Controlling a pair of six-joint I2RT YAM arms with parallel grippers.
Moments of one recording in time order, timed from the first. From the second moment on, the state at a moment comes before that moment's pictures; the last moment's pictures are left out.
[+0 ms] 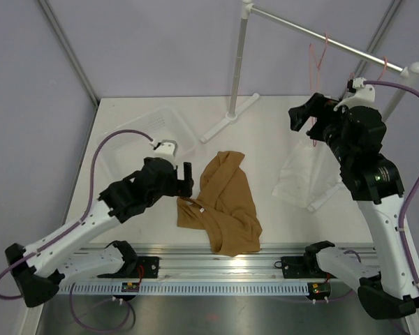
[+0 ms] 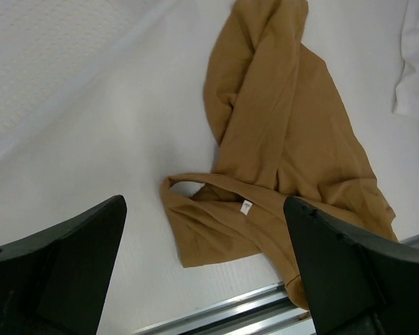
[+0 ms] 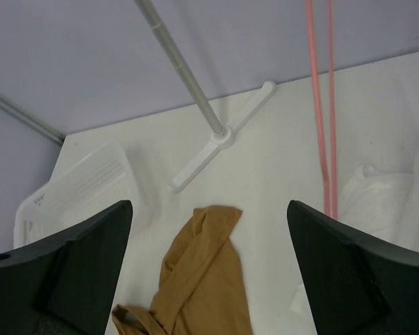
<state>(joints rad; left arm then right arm) -0.81 0.91 0.94 -0.68 -0.37 -0.50 0.28 1.05 1.50 -0.60 0.16 0.44</state>
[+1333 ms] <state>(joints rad) -1.04 1.73 1.08 -0.38 -0.21 -0.44 0.28 0.57 1.20 -0.70 -0.42 0.39</state>
